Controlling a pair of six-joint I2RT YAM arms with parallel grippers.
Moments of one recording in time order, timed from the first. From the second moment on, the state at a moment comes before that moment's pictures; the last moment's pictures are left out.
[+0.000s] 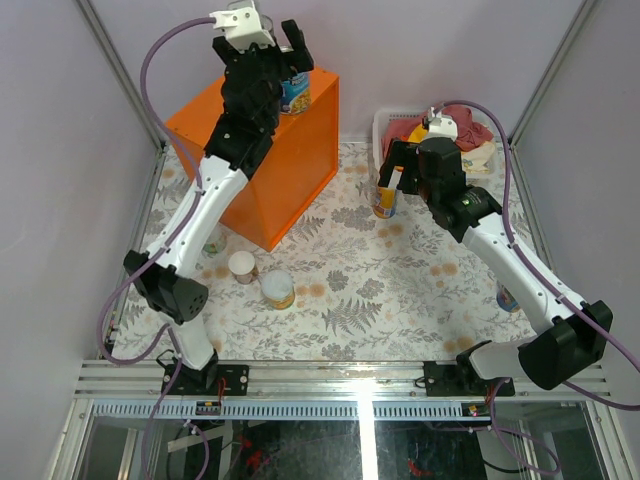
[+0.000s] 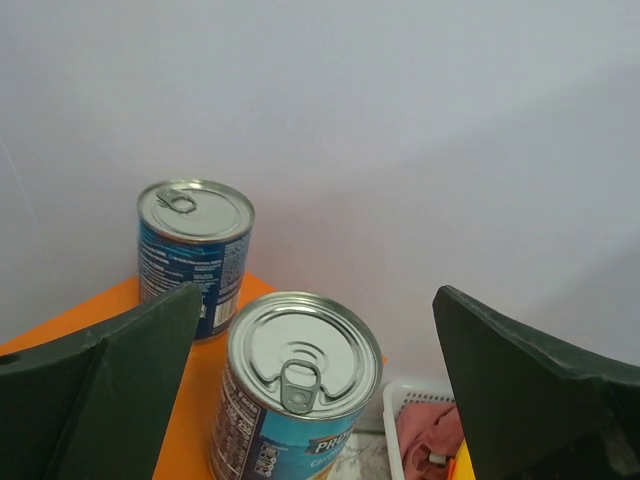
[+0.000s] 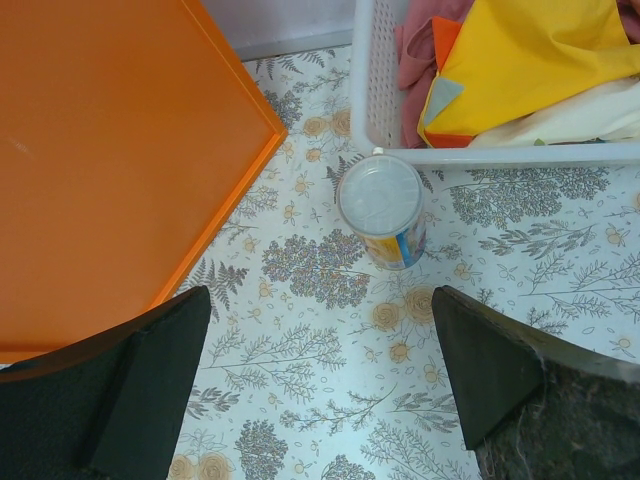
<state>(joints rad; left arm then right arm) -0.46 1.81 2.10 0.00 -0.48 -0.15 0.47 1.35 1.32 -0.40 0.27 0.41</state>
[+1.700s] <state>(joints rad) -0.49 1.73 1.68 0.28 -0.43 -0.06 0.46 1.32 1.28 -0.39 0.27 0.41</state>
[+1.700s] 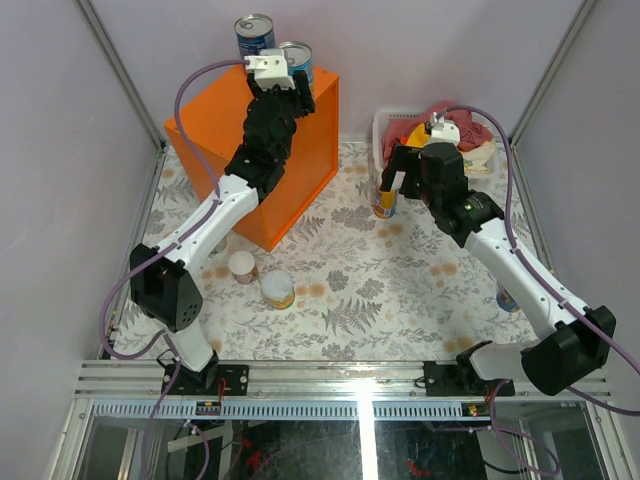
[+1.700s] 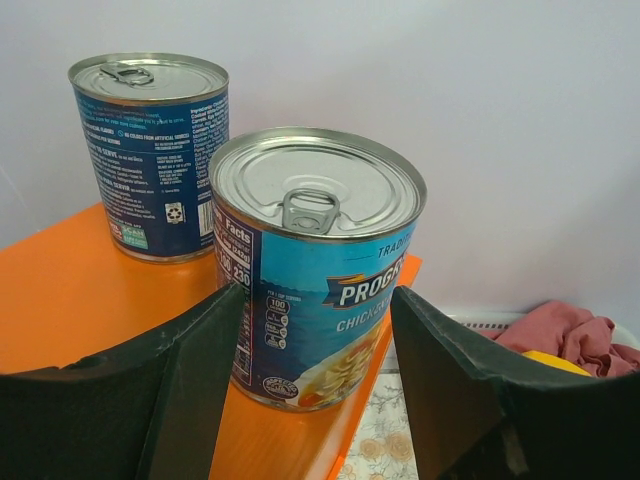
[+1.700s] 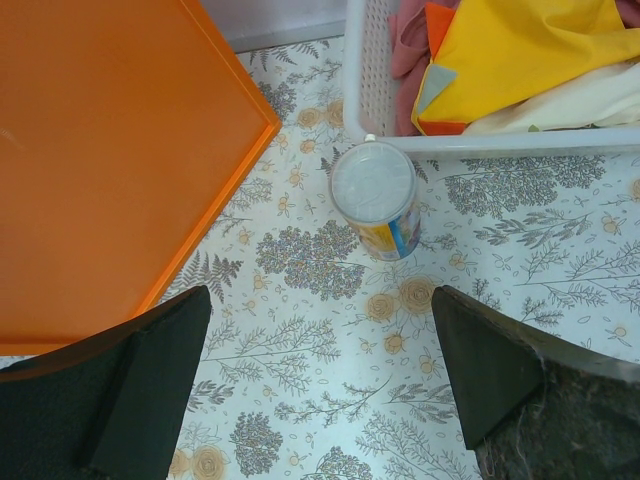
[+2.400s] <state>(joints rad) -0.46 1.87 1.86 0.23 -0.44 -0.08 0.46 1.32 1.28 -0.39 0.27 0.41</state>
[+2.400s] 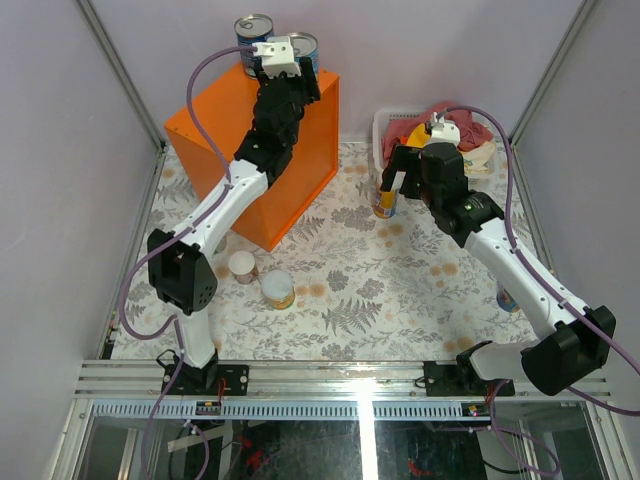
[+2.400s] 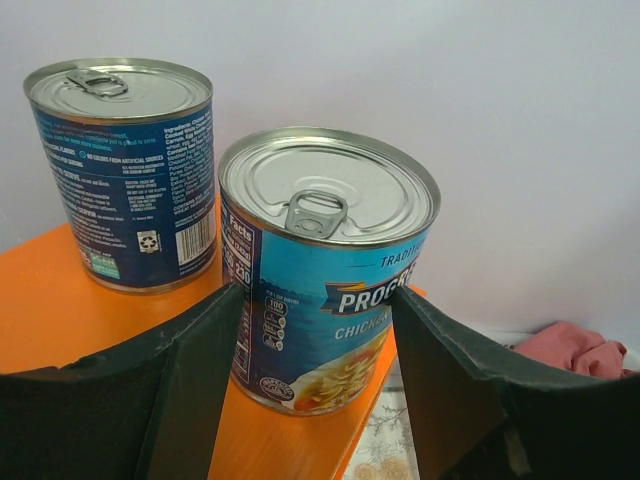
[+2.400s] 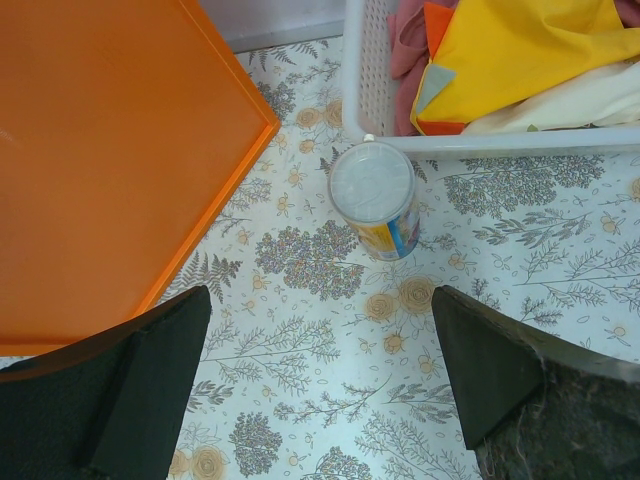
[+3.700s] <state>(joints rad) -0.52 1.67 1.69 0.12 -0.46 -0.21 0.46 1.30 1.23 -0.45 0.35 0.43</state>
